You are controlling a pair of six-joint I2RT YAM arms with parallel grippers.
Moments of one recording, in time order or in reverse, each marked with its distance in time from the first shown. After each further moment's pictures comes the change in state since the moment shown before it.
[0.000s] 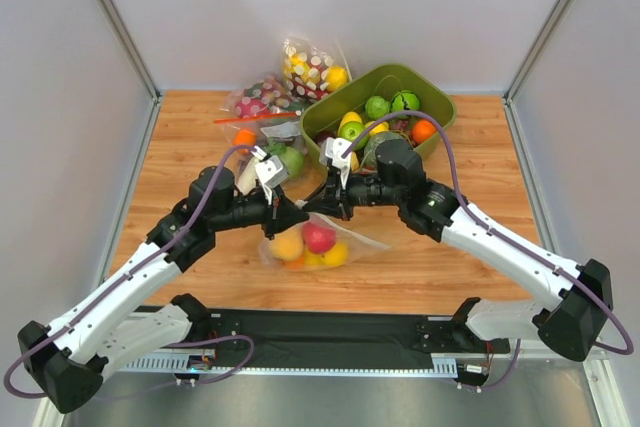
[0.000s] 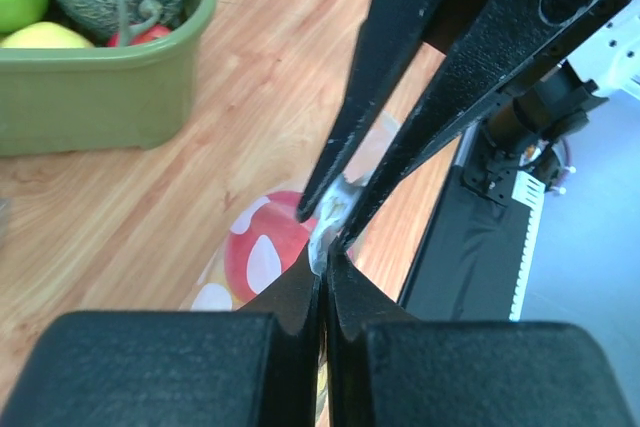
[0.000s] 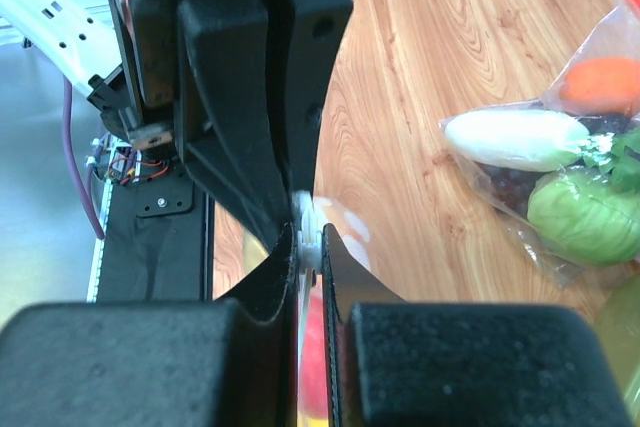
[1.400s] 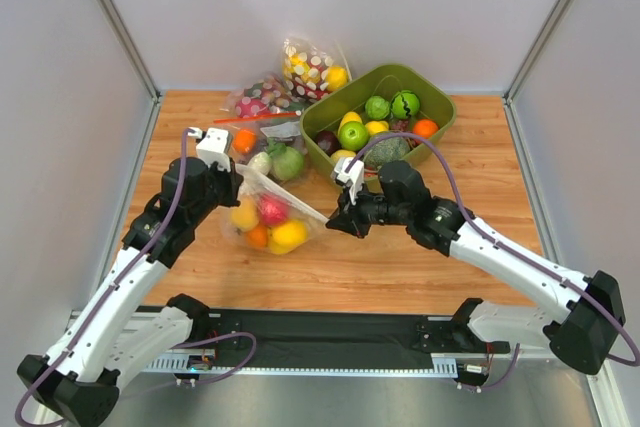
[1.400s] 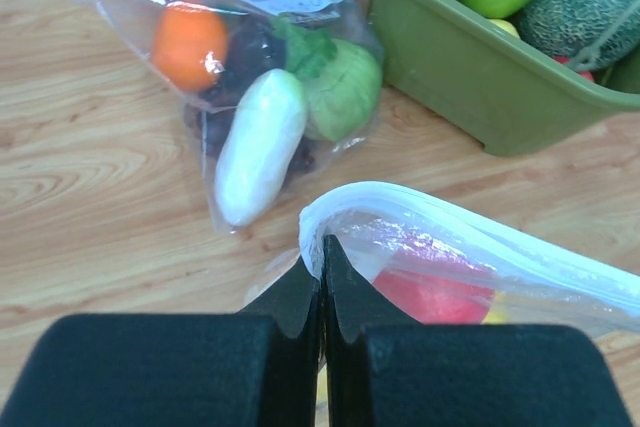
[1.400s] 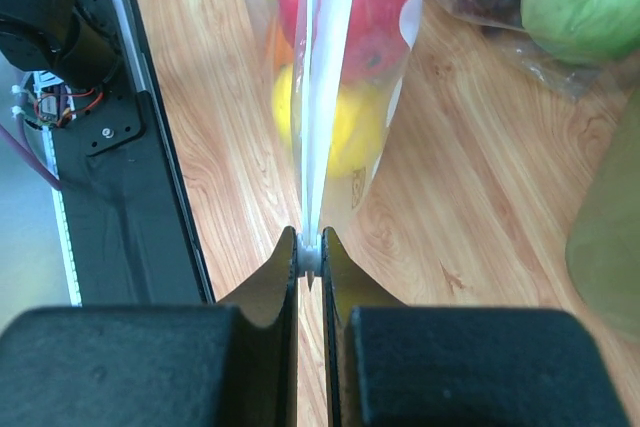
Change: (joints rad) left arm 0.222 -0.063 0.076 -0.220 -0.631 -0.019; right arm -0.002 -0.095 -0.166 -0.154 0.195 0.053
